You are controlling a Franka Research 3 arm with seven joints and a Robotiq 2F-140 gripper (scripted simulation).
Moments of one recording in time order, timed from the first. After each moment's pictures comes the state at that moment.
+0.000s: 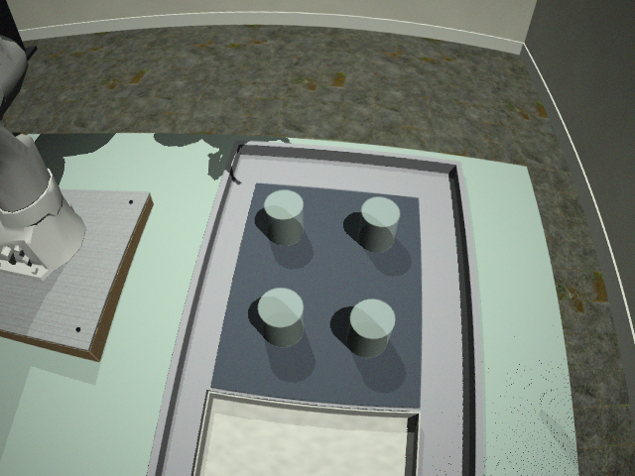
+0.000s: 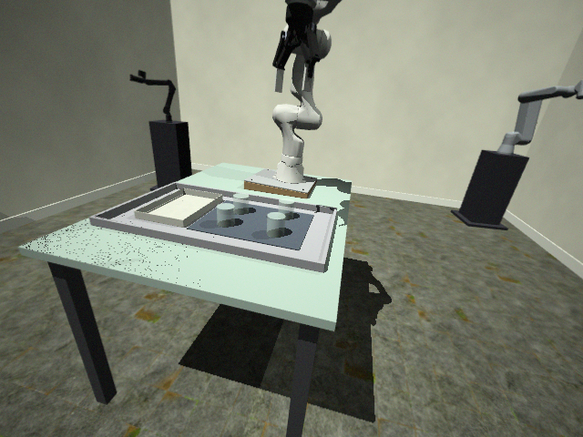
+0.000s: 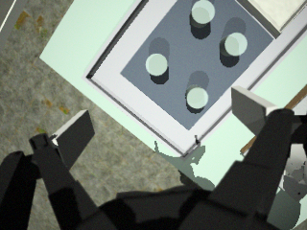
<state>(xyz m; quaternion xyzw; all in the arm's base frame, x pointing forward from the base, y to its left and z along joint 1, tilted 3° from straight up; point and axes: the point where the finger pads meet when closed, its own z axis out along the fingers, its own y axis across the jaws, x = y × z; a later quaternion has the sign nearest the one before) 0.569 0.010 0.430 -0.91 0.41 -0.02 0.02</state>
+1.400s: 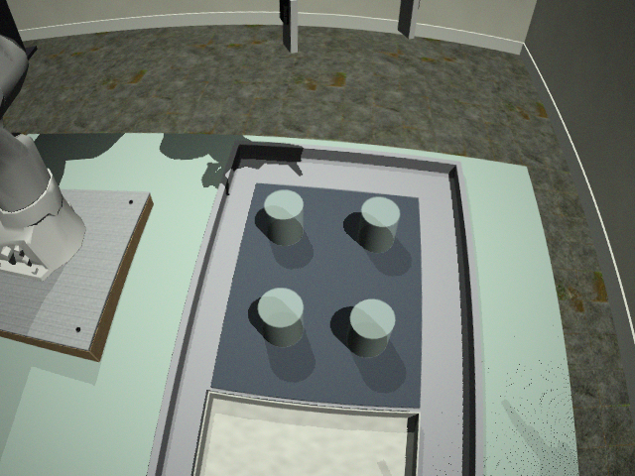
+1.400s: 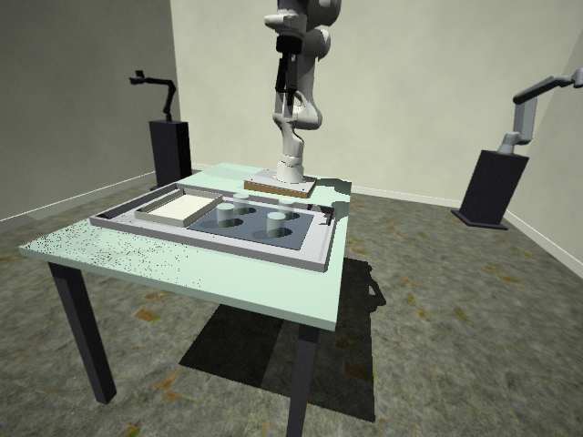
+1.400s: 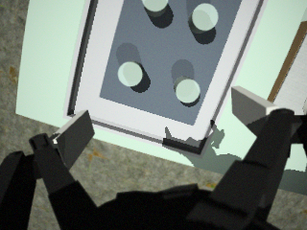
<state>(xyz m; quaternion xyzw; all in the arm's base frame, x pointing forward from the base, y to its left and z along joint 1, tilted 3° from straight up) 0.543 -0.012 0.358 -0.82 0.58 0.02 0.00</state>
